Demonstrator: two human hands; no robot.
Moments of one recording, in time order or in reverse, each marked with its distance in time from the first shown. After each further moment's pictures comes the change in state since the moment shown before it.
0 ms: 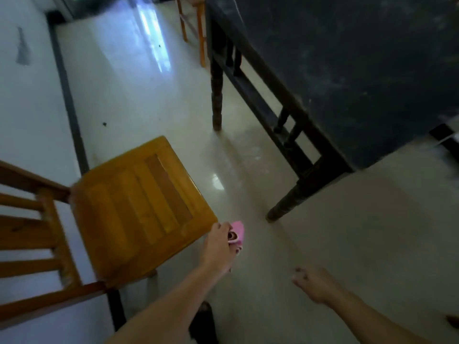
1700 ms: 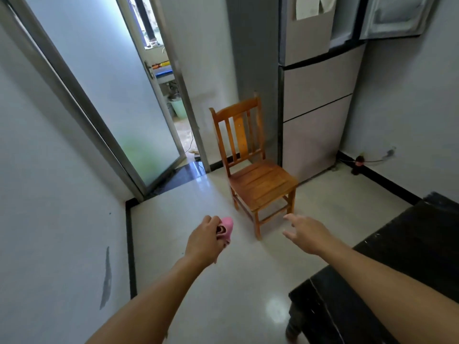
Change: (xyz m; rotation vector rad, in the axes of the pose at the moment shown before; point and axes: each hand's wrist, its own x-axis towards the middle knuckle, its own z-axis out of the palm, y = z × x) left_hand 0.447 0.352 -0.719 0.437 0.439 0.297; right_hand 0.101 -0.596 -0.759 -0.096 0.663 -0.509
